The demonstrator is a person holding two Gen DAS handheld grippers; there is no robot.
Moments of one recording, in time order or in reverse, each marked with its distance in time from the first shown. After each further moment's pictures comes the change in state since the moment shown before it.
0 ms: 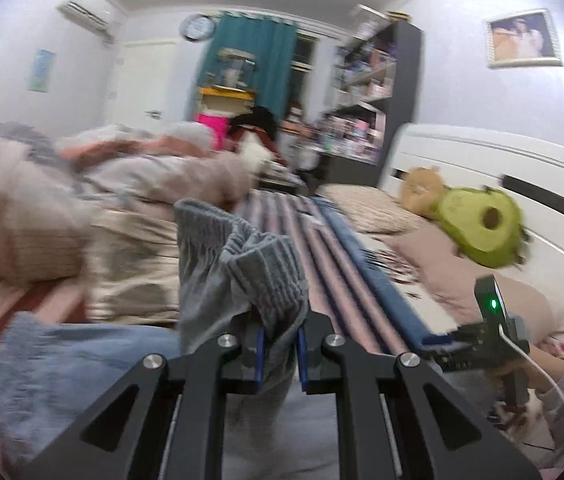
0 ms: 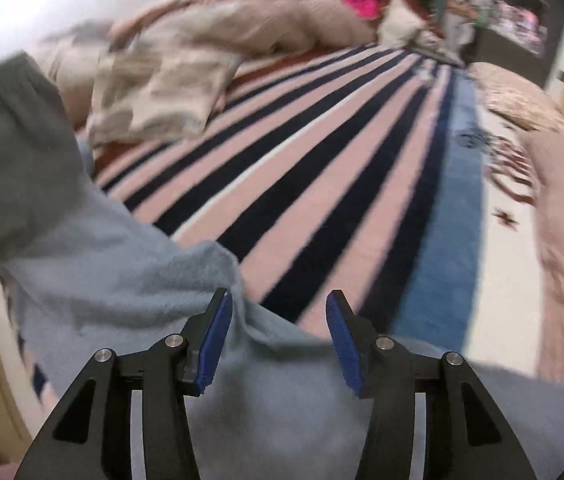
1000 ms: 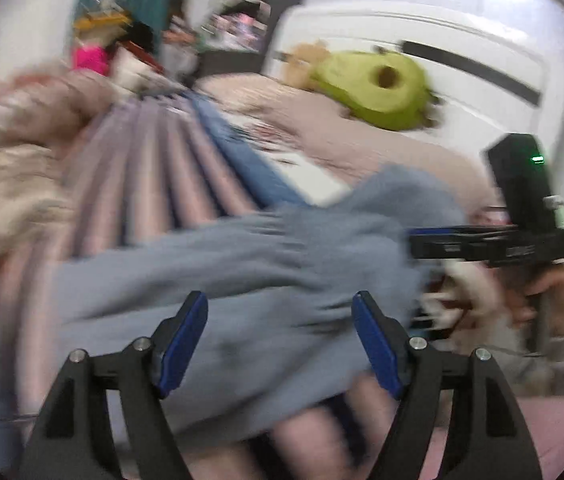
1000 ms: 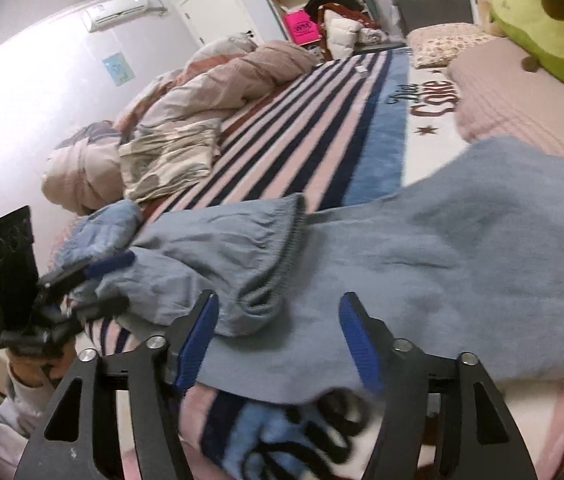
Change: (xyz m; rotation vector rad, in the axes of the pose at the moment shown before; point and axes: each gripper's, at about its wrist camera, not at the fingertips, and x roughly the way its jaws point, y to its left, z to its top) left arm 0.058 -0.137 -0.093 0.207 0.333 -0.218; right arm -0.105 -0.029 -0.115 0.307 -0.161 0.177
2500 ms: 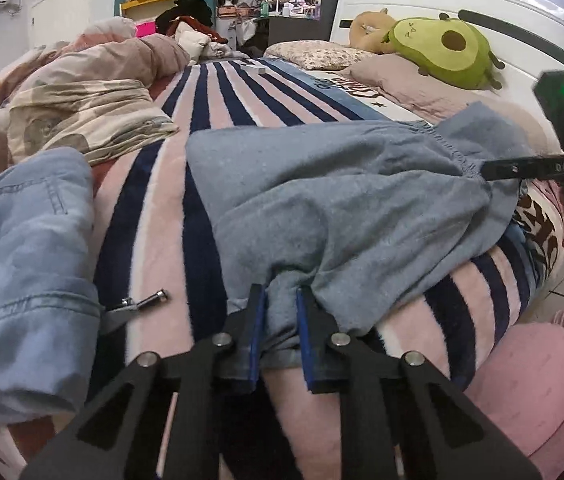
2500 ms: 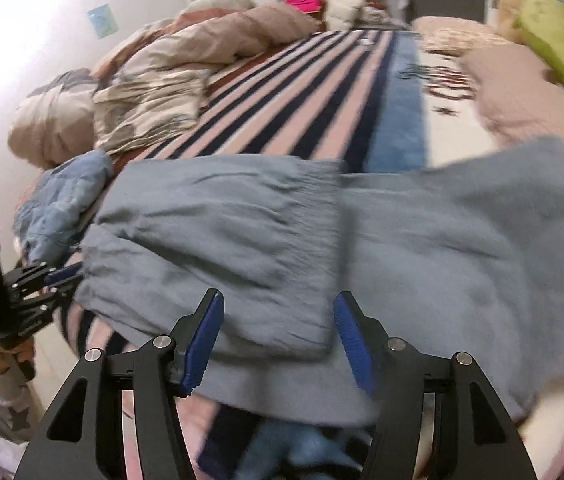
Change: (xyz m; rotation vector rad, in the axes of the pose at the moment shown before) left arm -0.014 0.077 -0.092 -0.027 0.121 0.163; right arm 0.042 0.032 -0.008 -0.062 0.115 -0.174
